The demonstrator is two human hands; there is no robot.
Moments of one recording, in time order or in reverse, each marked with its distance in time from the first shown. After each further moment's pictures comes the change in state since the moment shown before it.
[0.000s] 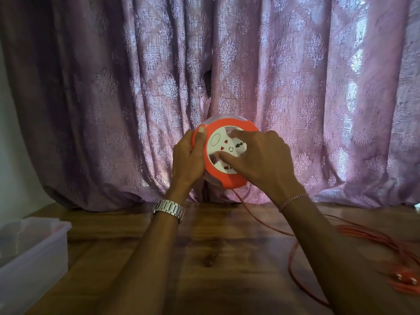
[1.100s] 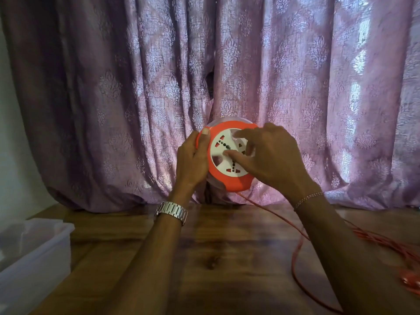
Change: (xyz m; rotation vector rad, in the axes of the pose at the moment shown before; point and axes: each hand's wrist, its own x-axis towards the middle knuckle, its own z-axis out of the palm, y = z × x) left_hand 0.001 -0.004 0.003 -0.019 -0.034 0.017; right_hand 0.007 0.012 -0.010 -0.037 -0.020 -0.161
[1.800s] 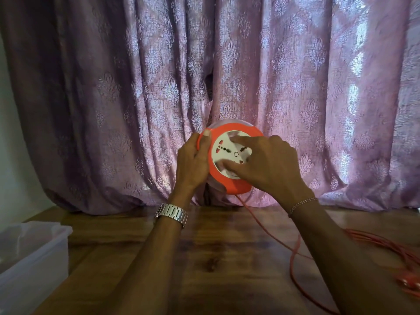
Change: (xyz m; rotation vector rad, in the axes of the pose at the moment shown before) left_hand 0.003 0.001 0.000 0.037 0.009 0.022; right_hand -0.005 -0.010 0.002 -0.001 -0.093 0.169
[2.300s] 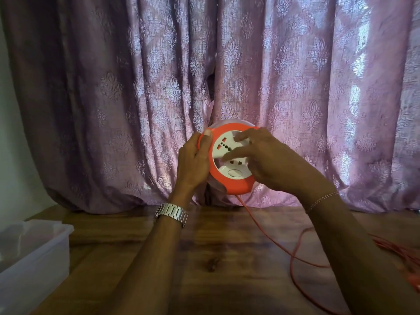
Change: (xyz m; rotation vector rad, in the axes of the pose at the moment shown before) left_hand -0.001 0.002 -0.003 -0.003 -0.032 -0.009; right_hand 0.008 0.013 -0.015 0.073 -0.307 -0.329
